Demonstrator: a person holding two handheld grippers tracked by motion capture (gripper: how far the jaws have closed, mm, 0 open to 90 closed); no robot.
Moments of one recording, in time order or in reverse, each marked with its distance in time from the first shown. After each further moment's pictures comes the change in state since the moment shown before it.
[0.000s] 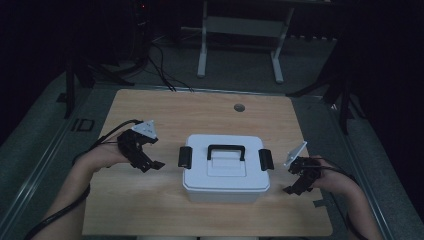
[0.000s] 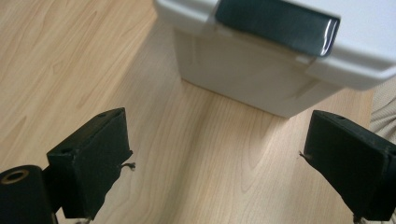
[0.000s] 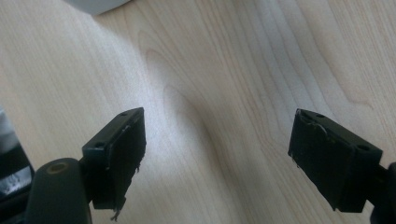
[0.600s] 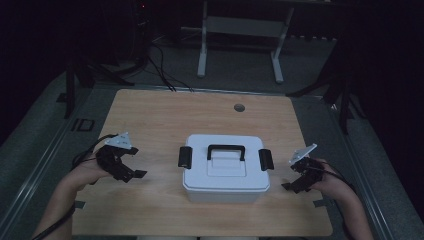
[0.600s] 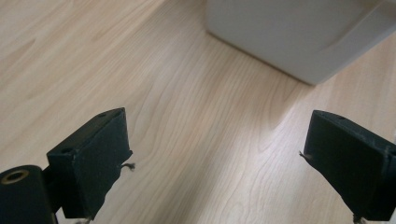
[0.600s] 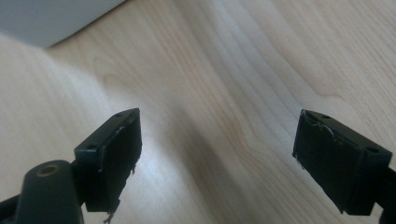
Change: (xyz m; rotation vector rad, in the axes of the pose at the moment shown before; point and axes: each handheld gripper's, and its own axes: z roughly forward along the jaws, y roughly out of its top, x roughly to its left) left arm 0.008 -0.083 0.003 -0.078 0.040 -0.158; right arm -0.009 -0.022 0.014 -0.167 -0.086 0.152
